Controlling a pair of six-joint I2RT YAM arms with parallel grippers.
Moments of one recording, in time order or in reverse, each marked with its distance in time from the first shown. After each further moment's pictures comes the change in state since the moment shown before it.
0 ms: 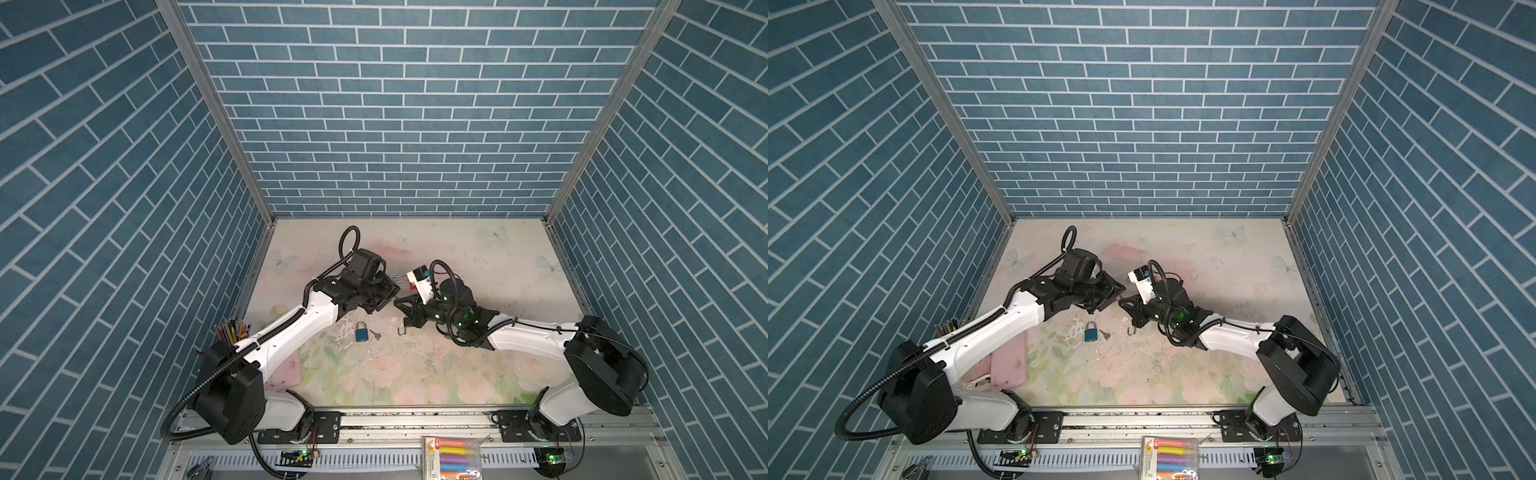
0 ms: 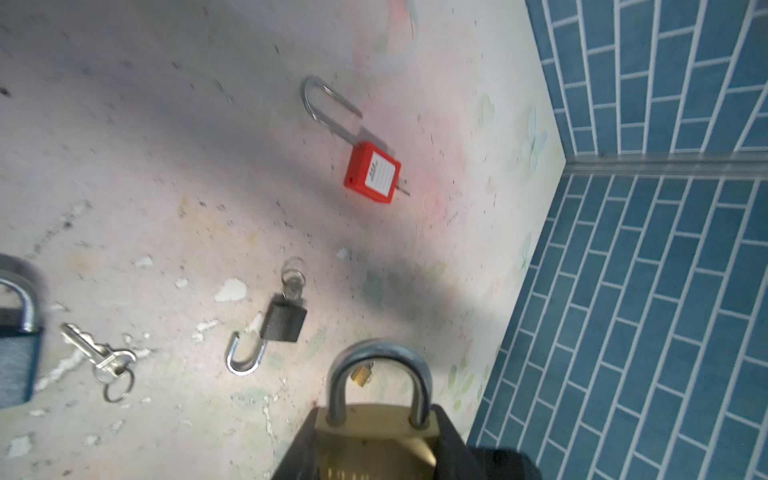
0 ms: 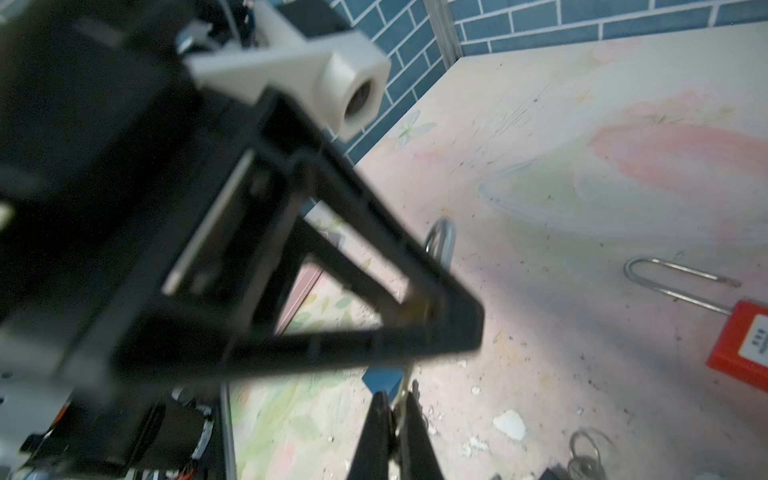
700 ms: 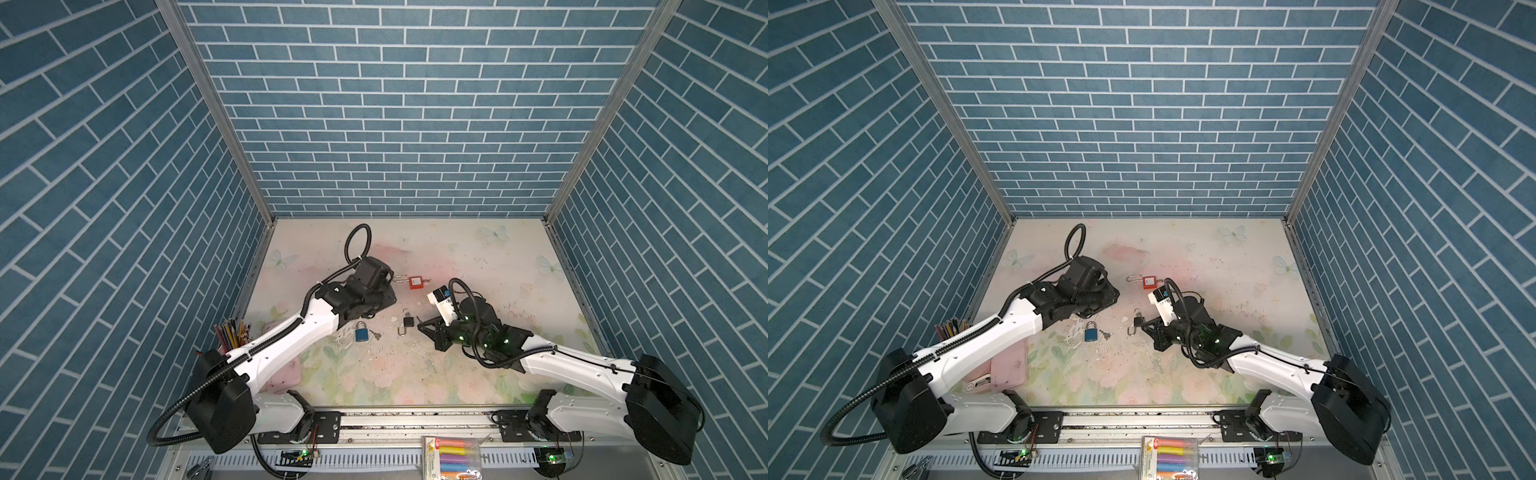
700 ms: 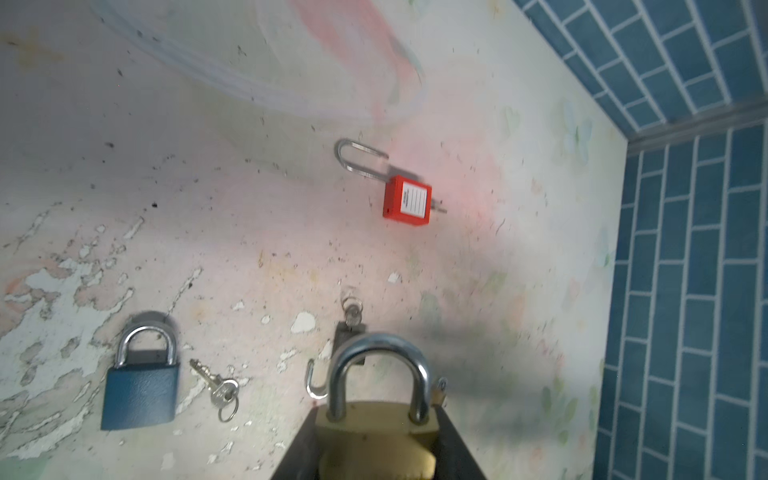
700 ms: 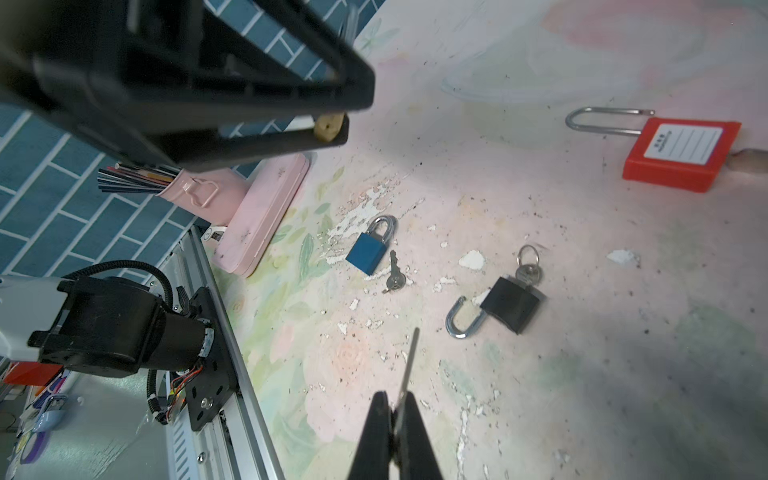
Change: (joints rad) left arm -0.183 -0.066 -0.031 -0.119 -0.230 0.204; right arm 0.009 -0.325 -0.166 -0.340 0.061 0.039
